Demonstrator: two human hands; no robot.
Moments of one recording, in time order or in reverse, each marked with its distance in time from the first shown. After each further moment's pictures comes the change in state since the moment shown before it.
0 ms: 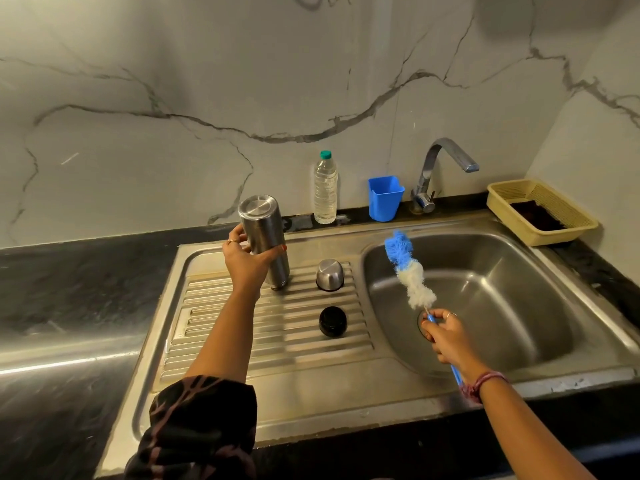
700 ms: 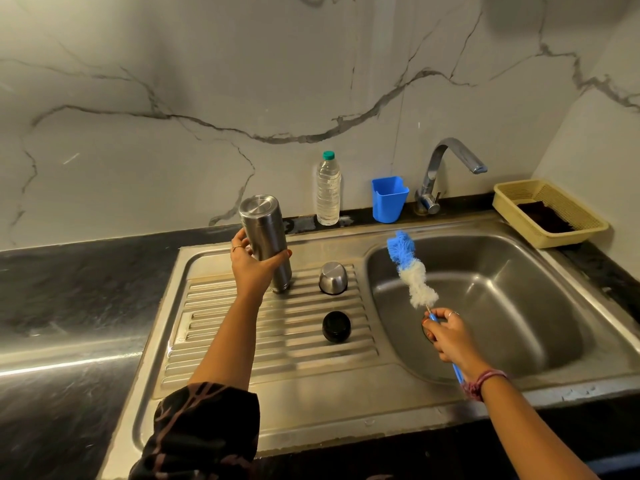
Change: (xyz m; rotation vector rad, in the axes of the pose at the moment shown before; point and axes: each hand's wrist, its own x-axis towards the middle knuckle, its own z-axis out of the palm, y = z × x) left_hand 0.010 -0.012 0.005 0.013 -0.057 0.007; right_hand 0.009 -0.008 0.006 -0.001 0.005 0.003
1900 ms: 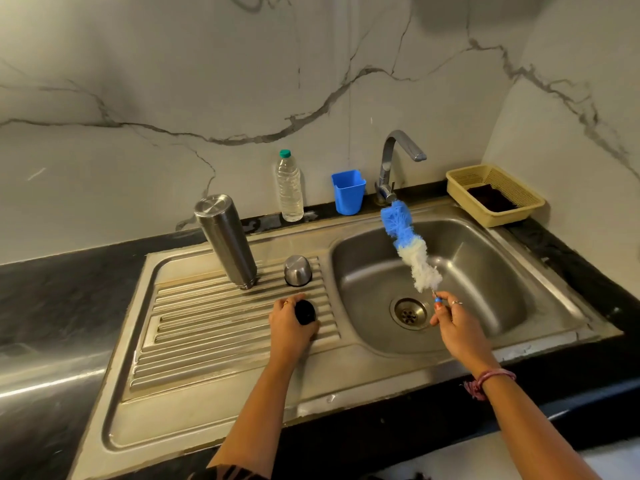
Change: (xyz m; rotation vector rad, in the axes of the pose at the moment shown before) left_hand -0.135 -0.055 0.071 0.554 -0.320 0.061; right_hand -0.037 0.025 -0.078 -0.324 0.182 -0.300
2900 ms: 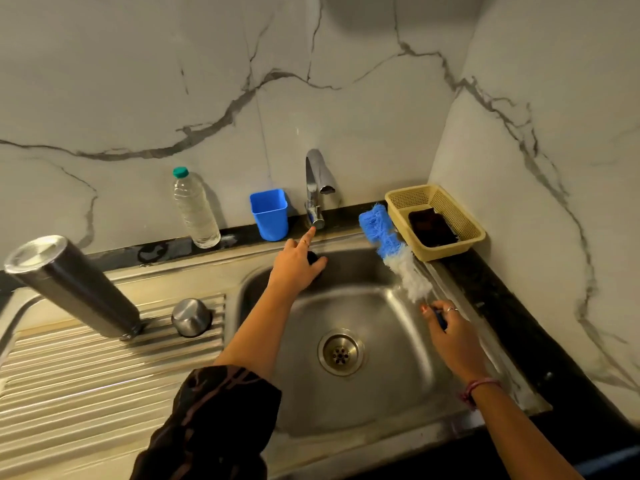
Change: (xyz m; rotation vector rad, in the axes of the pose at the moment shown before) left_hand 0.151 0.208 0.127 0.296 -0.181 0.223; right_hand 0.140 0.096 -0.106 -0.040 0.152 -0.048
